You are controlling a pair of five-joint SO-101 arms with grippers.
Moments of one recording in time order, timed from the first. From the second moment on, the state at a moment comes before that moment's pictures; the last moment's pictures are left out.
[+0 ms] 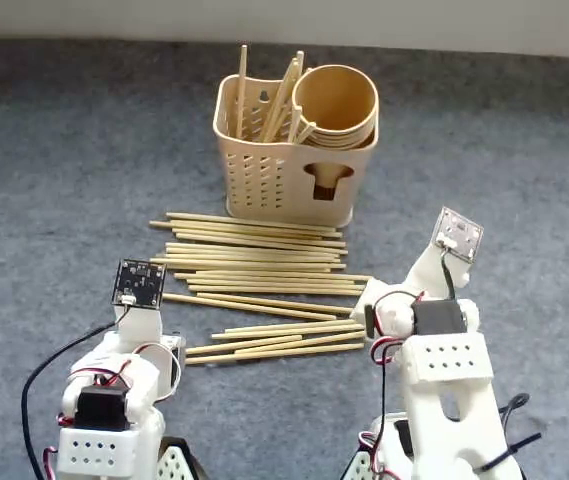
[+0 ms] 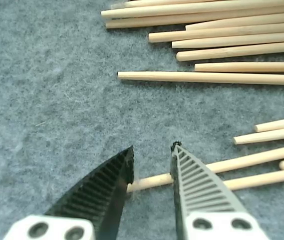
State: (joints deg) left arm -3.2 -104.0 96.0 76.3 3.4; right arm -8.5 -48.8 59.9 67.3 -29.8
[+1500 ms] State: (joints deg) left arm -3.2 -104.0 96.0 76.3 3.4; right arm 2.9 -8.3 50.2 53.3 -29.8
